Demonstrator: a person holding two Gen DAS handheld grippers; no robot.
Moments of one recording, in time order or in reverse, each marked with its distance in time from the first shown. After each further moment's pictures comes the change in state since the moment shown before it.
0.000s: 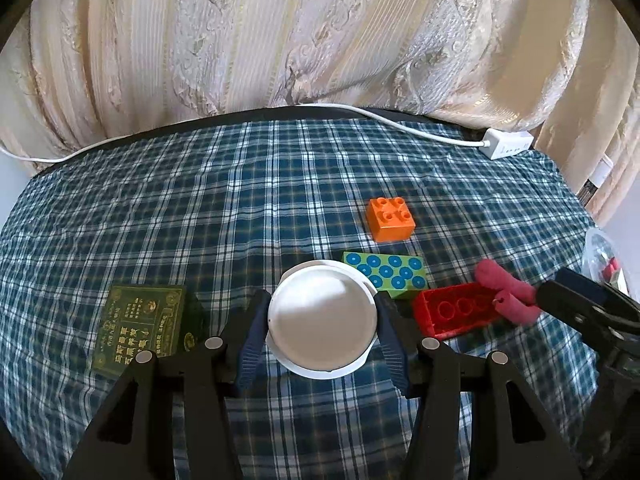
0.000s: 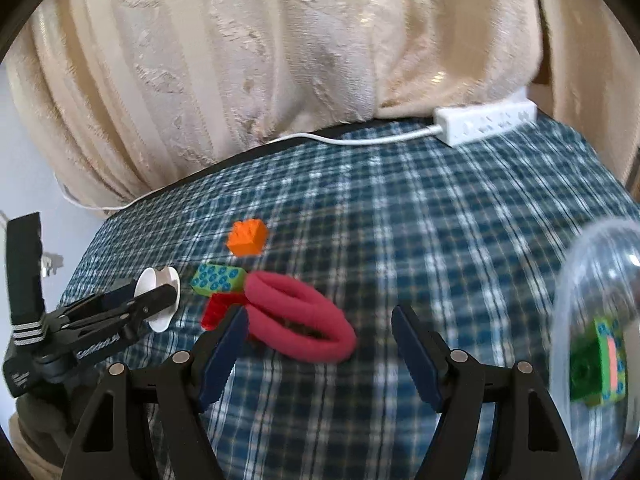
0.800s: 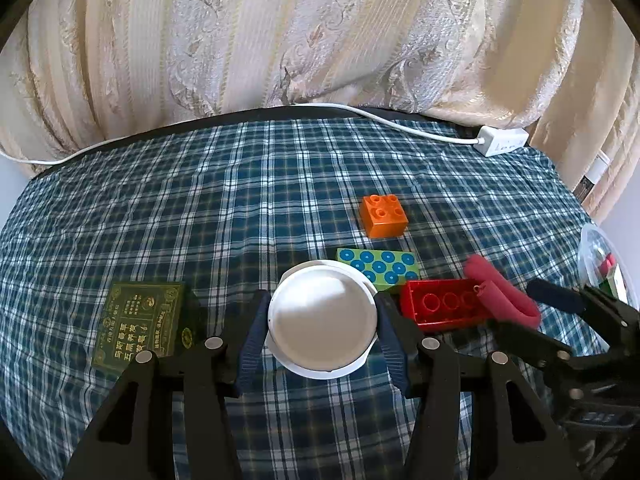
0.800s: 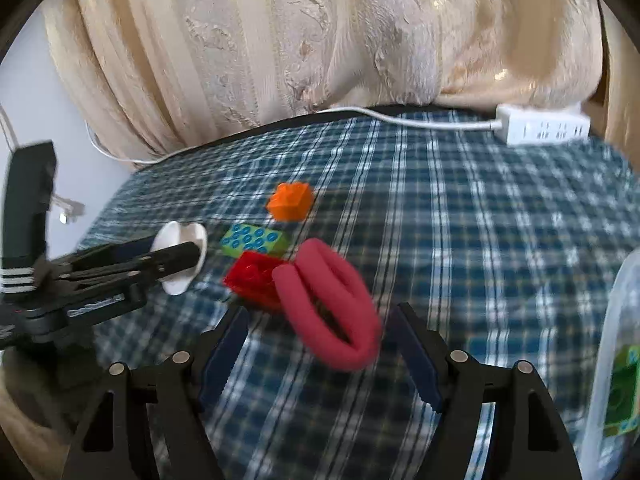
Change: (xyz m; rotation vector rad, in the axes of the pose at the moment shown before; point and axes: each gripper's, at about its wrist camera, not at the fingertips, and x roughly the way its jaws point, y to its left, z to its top) left arm -0.003 -0.002 -0.001 0.011 0.007 -0.009; right arm 0.011 0.026 -0.011 -0.178 0.054 0.043
